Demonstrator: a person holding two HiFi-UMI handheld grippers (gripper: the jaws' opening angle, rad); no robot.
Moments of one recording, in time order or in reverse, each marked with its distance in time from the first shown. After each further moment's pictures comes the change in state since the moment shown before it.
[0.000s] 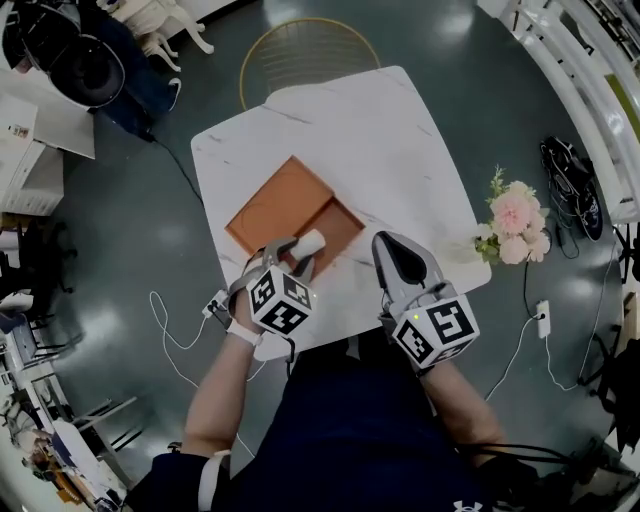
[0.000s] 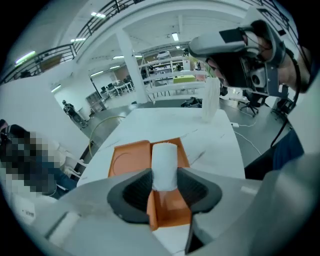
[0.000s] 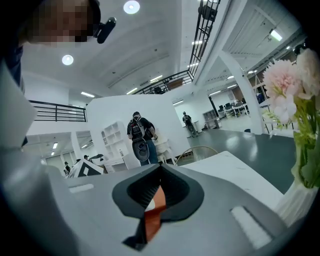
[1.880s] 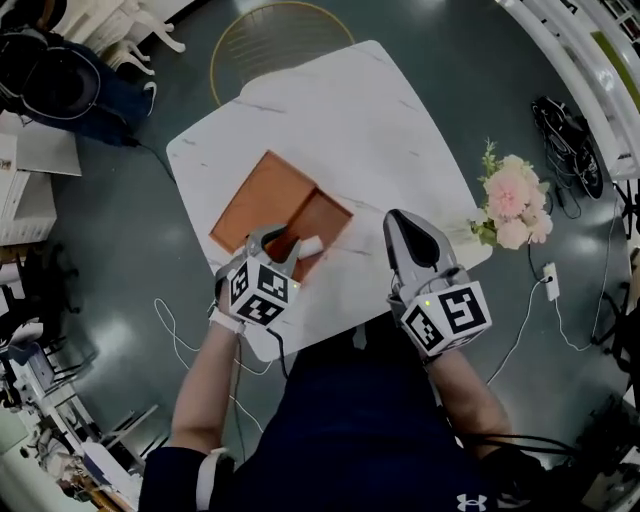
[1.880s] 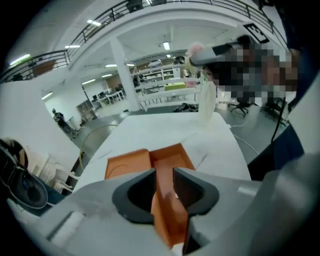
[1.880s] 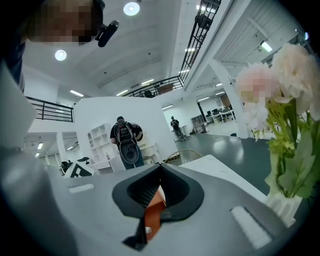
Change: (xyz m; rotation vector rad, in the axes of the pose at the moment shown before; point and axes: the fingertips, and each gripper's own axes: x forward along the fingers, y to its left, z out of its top) left arm 0.014 0.021 0.012 0.083 -0.091 -0.070; right arm -0.006 -0.041 0.012 0.008 -0.052 -0.140
